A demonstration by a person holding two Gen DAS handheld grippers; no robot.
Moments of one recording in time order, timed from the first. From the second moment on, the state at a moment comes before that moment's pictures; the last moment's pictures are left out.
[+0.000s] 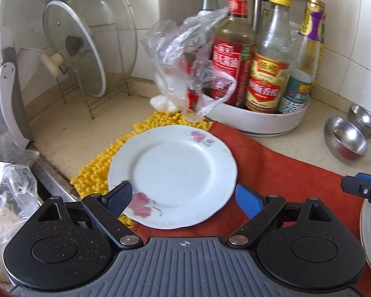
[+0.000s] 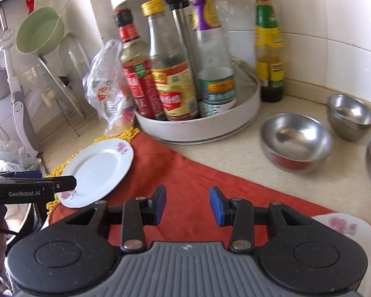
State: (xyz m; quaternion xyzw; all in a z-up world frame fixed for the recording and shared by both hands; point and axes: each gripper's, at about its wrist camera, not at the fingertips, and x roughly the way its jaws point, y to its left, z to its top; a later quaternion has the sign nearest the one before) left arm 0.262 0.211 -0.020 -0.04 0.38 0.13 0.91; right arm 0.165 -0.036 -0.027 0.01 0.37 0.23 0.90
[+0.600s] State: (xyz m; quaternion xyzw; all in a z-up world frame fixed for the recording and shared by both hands) left arm 0.284 0.292 -0.042 -0.06 0.41 0.13 0.90; right arm 0.196 0.055 -0.053 0.00 0.41 0.25 0.88
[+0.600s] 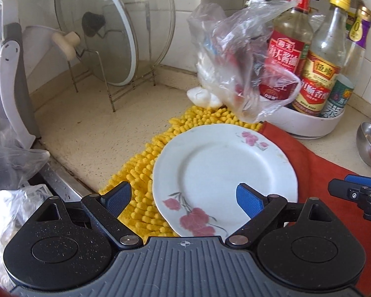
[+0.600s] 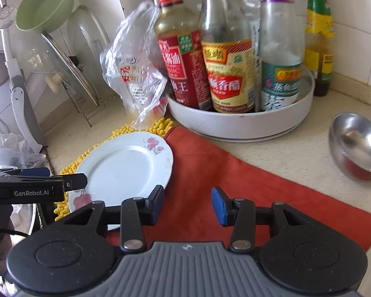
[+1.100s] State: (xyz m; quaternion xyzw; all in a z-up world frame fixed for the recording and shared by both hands) left arm 0.318 0.329 -0.079 -0.10 0.47 0.11 0.87; right arm 0.228 0.088 -0.083 0.02 0.46 0.27 0.85
